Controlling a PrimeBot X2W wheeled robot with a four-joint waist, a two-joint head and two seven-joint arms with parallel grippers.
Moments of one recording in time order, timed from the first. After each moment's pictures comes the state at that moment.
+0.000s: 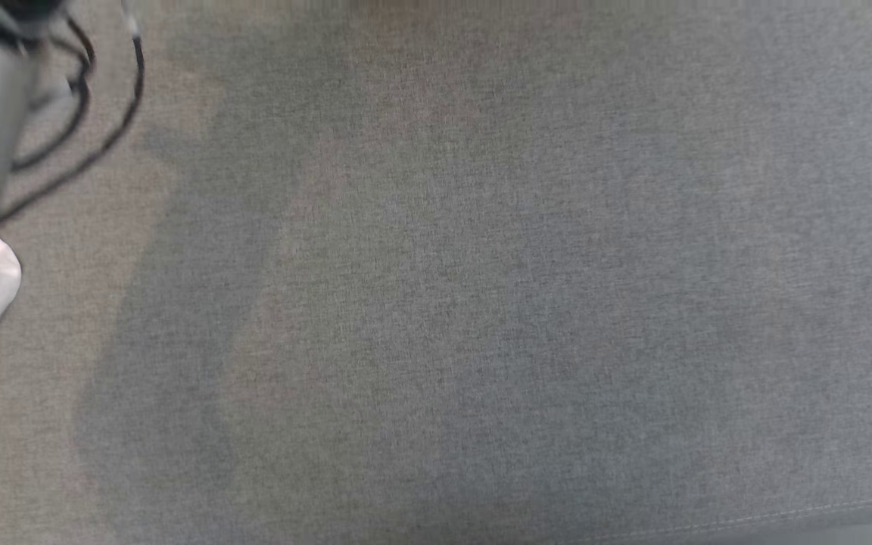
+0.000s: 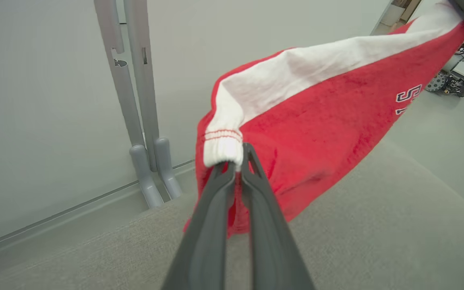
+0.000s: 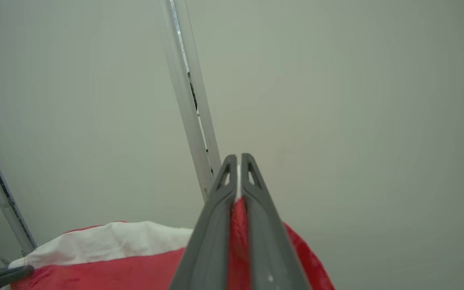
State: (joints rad) left arm -1.44 0.41 -0.74 0.49 -1.08 -0.13 0.32; right arm -1.52 -0.36 0.53 0.70 0.87 0.13 -0.23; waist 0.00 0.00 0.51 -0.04
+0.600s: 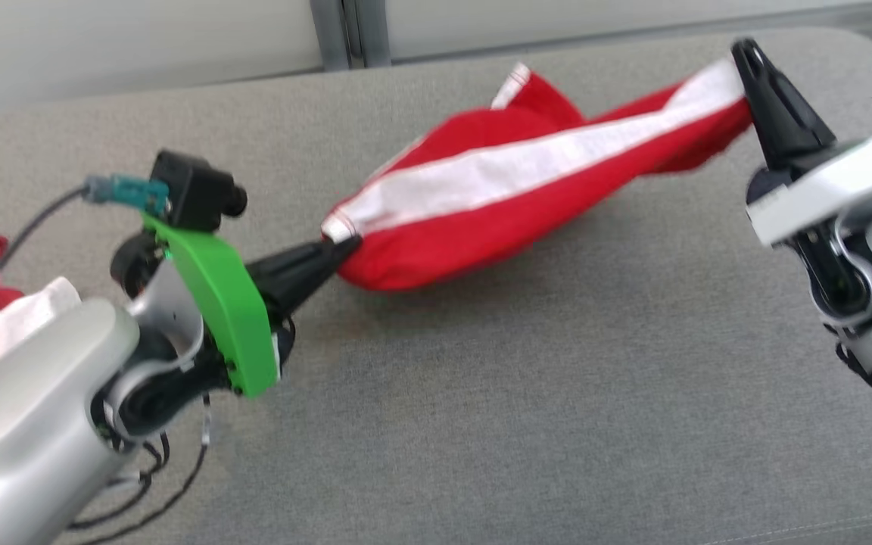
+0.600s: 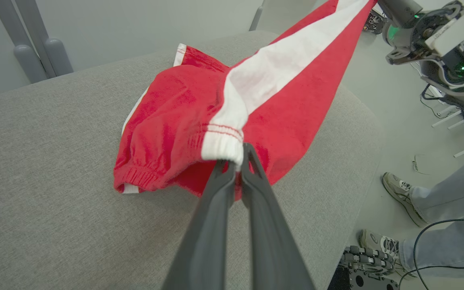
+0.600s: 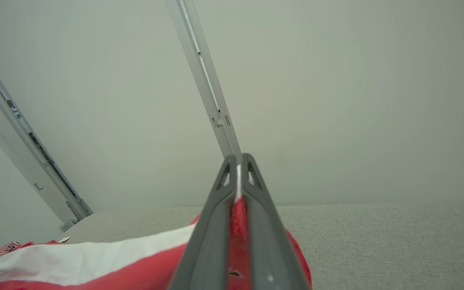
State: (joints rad) left arm -0.85 0.68 -1.01 0.03 -1.30 -0.12 0.25; right arm -0.76 -0.55 0.57 0.35 1.02 0.13 -0.26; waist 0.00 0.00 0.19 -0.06
